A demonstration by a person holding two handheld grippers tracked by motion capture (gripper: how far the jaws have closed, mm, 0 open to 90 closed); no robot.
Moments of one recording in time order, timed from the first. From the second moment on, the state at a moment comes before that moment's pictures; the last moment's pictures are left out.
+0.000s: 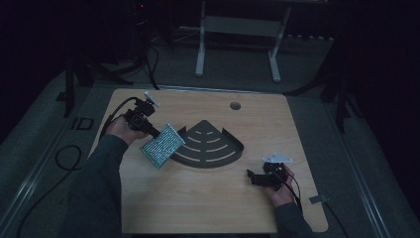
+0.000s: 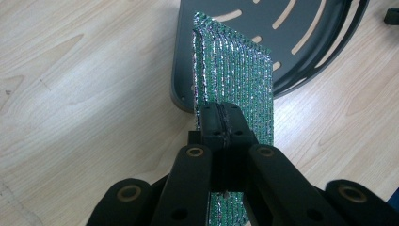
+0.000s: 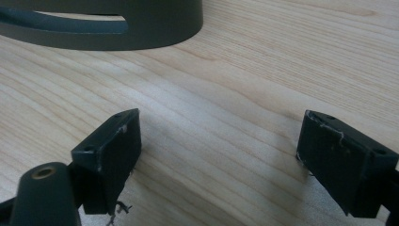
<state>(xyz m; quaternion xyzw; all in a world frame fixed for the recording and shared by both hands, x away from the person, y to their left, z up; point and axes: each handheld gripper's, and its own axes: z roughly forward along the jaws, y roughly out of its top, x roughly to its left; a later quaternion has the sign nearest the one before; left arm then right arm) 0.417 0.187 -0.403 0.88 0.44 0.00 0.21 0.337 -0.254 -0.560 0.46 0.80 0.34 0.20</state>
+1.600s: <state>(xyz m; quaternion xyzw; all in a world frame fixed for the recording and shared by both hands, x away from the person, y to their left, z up) 0.455 0.153 -0.404 0.89 0.42 0.00 0.19 0.337 -0.254 -0.560 0.46 0.80 0.34 0.20</state>
